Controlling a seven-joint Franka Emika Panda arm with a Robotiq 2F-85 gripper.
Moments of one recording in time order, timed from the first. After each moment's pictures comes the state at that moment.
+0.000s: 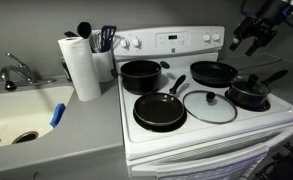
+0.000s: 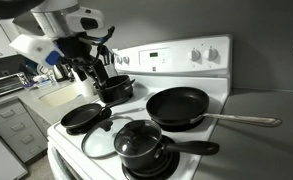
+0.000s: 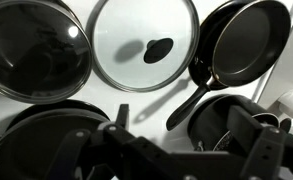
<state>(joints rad) 0.05 -0.59 -0.04 -2.51 0.28 2.22 0.10</state>
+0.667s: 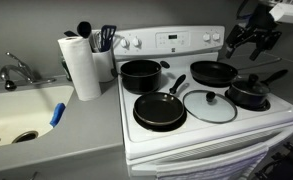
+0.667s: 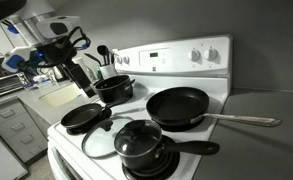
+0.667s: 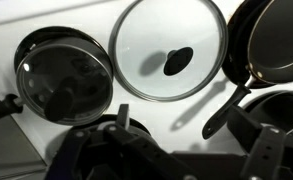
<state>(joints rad) -0.03 -0.59 0.19 -2.51 0.09 2.17 0.56</state>
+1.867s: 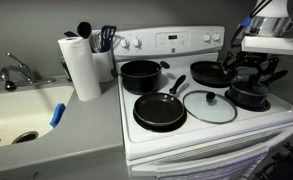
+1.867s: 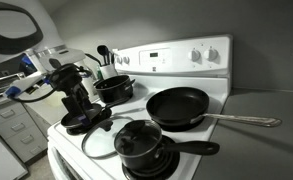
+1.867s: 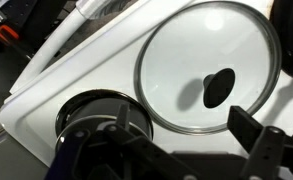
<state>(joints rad) -0.03 -0.49 0.24 -2.58 0.04 2.18 1.01</state>
